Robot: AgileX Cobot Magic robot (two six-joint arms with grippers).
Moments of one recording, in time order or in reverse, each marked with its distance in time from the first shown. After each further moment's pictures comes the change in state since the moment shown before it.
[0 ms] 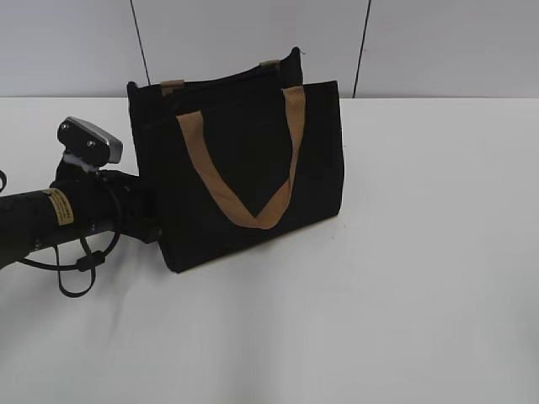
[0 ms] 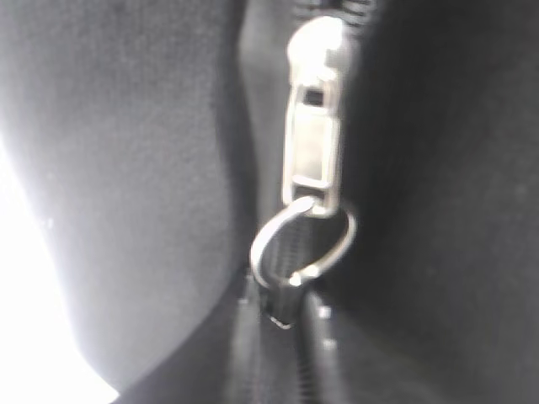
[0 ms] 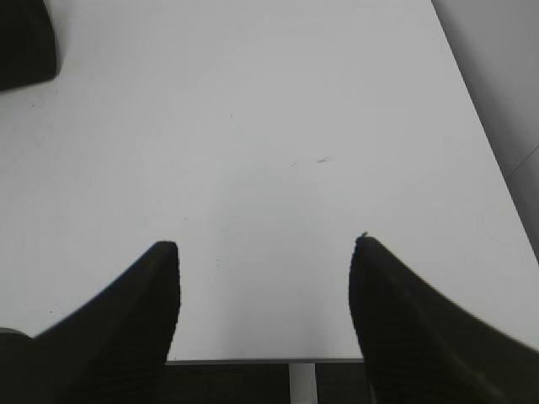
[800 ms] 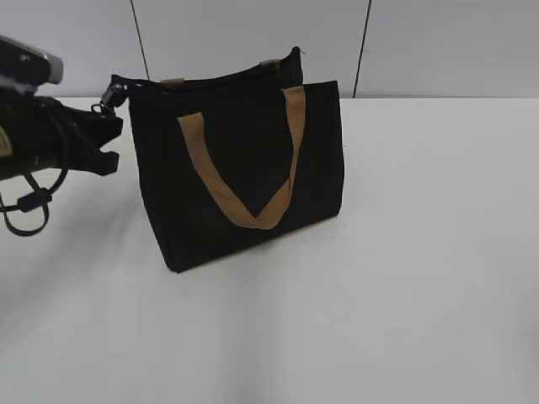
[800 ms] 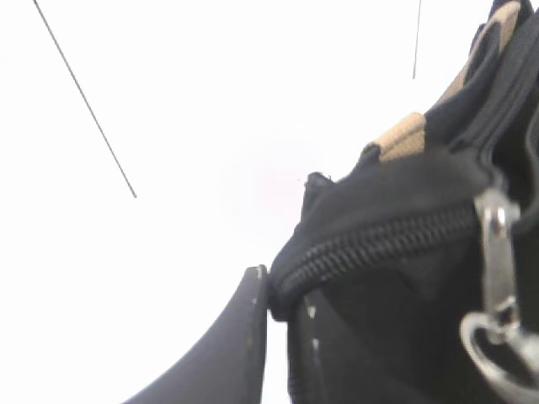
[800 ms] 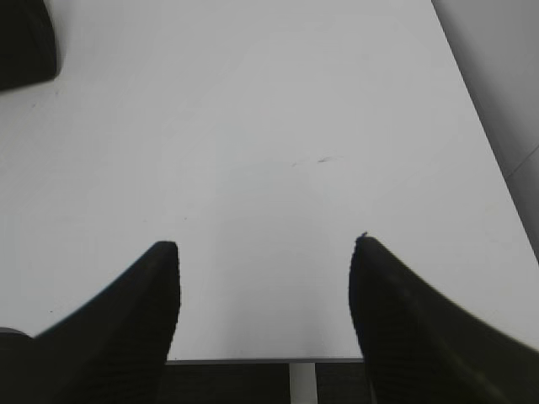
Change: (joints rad) left arm 0.017 -0.305 0.000 -0.091 0.318 -0.019; right arm 0.000 0.000 0.000 0.000 0.000 0.000
